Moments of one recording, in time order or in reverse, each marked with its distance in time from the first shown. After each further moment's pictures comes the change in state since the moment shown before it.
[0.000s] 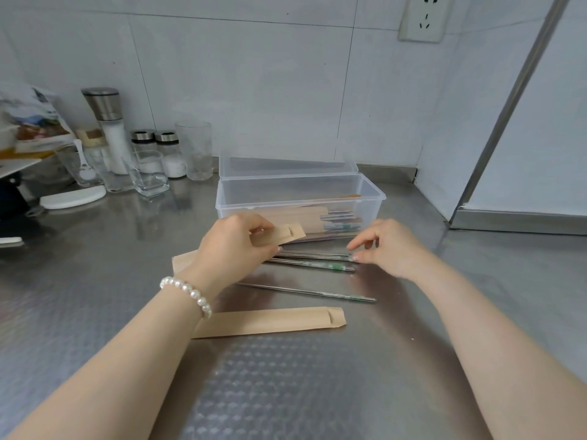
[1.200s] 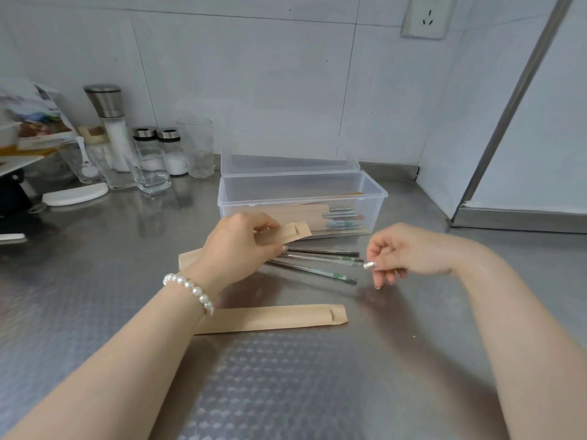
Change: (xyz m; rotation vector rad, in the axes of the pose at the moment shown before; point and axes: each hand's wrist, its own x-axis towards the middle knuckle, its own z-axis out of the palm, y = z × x) left_hand -0.002 0.001 0.001 -0.036 -0.027 0.009; right_hand -0.023 -0.013 -0.040 0.136 -0.521 0.030
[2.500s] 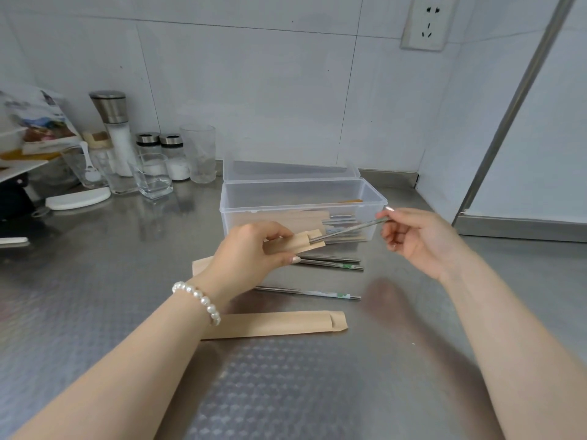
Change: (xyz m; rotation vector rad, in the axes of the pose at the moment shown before) left_hand -0.003 0.006 0.005 -0.086 -0.031 0.117; right_hand 0.020 0.019 -0.004 1.009 0.492 -0.082
